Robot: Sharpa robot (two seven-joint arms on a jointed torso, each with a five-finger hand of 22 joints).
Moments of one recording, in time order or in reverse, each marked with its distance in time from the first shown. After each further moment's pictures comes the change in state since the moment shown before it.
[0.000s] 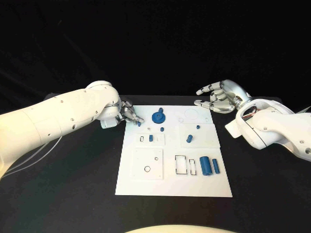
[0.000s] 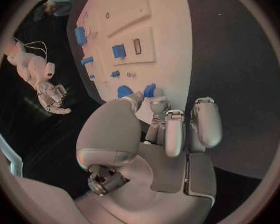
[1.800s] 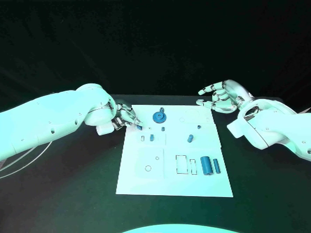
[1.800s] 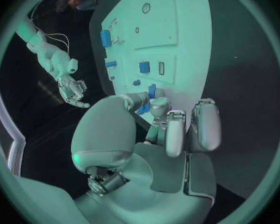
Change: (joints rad) left arm 0.000 -0.163 0.005 0.248 0.171 -0.056 0.004; left_hand -0.024 -0.075 0.385 -0.098 0.029 0.004 -0.007 0.069 0.070 0.052 -0.020 0.030 0.026 0.000 -0.007 0.007 0.000 0.000 0.027 -0.009 0.024 0.060; right arm -0.003 -0.005 0.000 -0.006 0.000 0.001 0.000; right_hand -0.004 0.004 0.003 0.003 0.000 0.000 0.000 0.004 -0.001 0.000 0.000 0.000 0.000 0.000 0.000 0.000 0.001 0.000 0.000 0.000 0.000 0.000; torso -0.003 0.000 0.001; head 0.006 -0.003
